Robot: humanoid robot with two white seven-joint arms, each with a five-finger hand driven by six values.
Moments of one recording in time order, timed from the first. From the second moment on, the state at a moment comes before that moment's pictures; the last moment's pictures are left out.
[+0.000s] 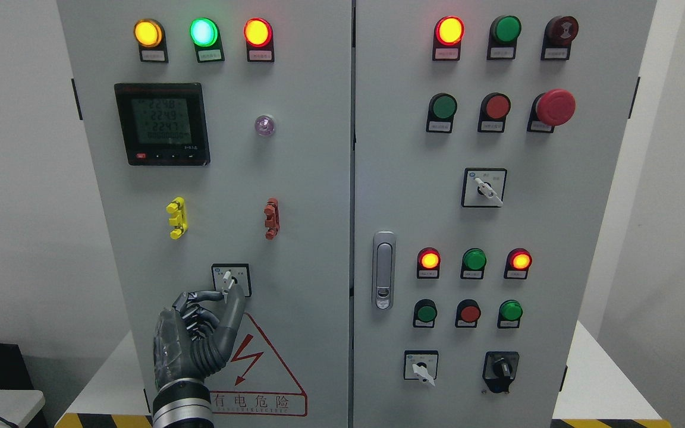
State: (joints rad) left arm -0.44 -0.12 -0.12 -1.89 -0.25 0.59 0.40; right arm 0.12 0.12 0.00 -0.11 0.00 0.01 -0.06
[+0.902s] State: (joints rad) left arm -0.46 -0.12 -0.12 -1.89 -0.25 0.63 0.41; right arm 0.12 0.12 0.00 -0.11 0.00 0.01 -0.06
